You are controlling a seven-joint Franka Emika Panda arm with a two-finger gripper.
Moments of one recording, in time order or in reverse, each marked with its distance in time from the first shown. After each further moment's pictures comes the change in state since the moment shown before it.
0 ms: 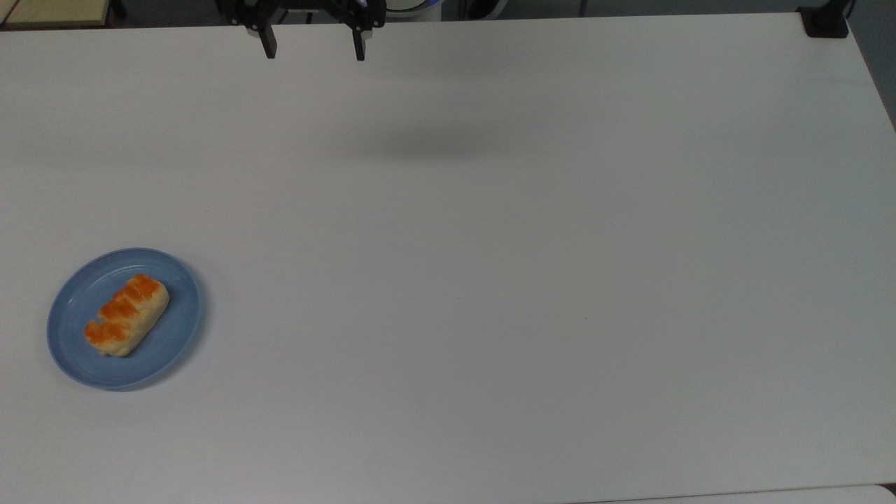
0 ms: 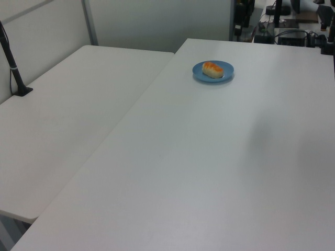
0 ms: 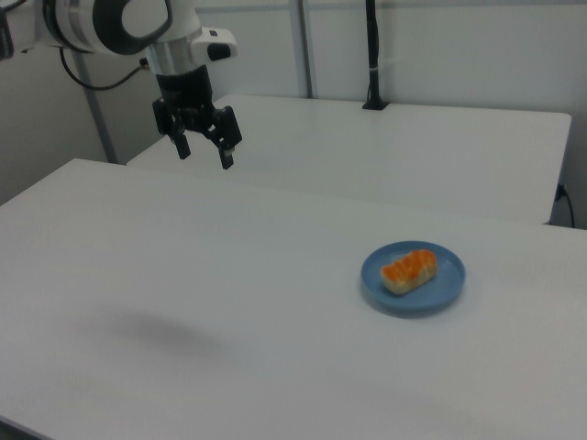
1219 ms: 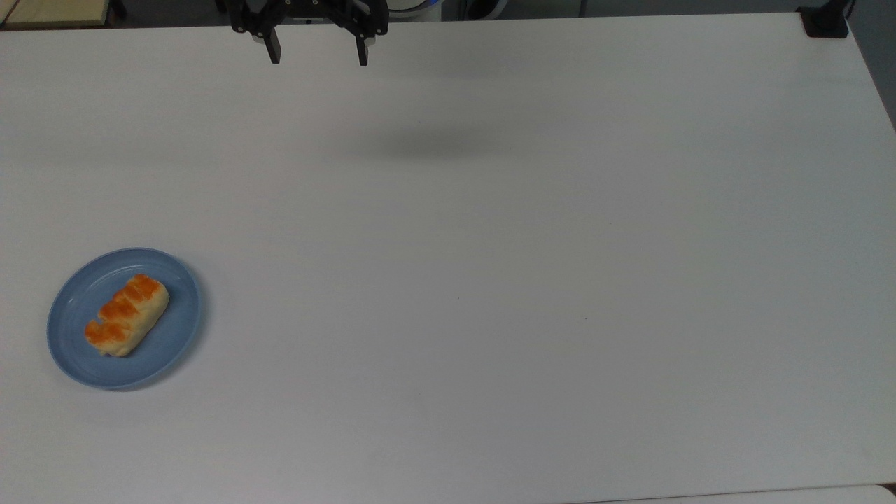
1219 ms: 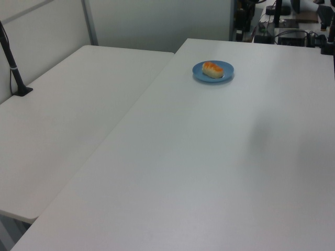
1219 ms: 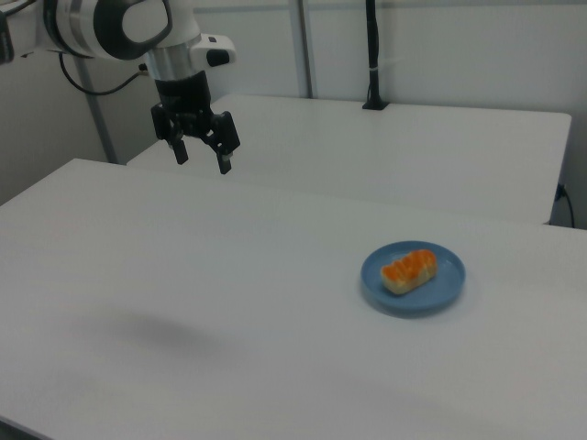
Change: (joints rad) arm -0.058 -0.004 0.068 -0.023 -0.009 0.001 -0.001
